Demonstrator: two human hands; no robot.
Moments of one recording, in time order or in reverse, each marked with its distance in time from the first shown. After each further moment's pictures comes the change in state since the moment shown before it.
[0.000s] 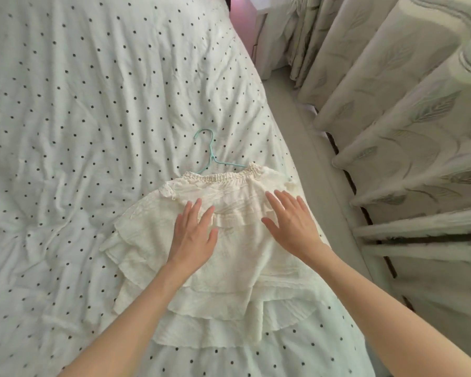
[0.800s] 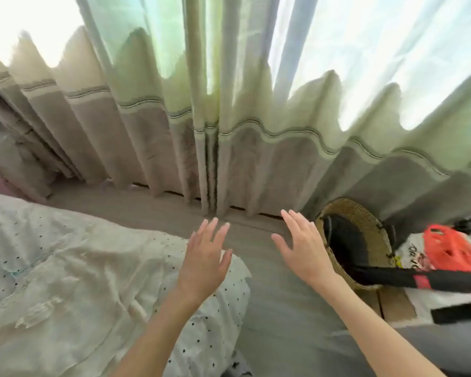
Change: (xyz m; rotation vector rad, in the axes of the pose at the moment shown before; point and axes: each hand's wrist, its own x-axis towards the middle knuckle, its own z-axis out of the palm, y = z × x) left_hand -0.284 0.273 0.036 0.134 -0.189 1.161; right_hand -0.526 -0.017 -0.047 0.234 0.702 1.041
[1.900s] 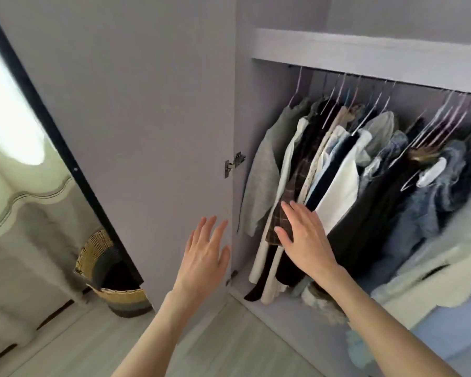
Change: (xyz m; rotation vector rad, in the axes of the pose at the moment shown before) left_hand -0.130 0.561 0.173 -0.229 -0.341 1.007; right_hand -0.479 0.322 -0.280 -0.267 0.494 0.922
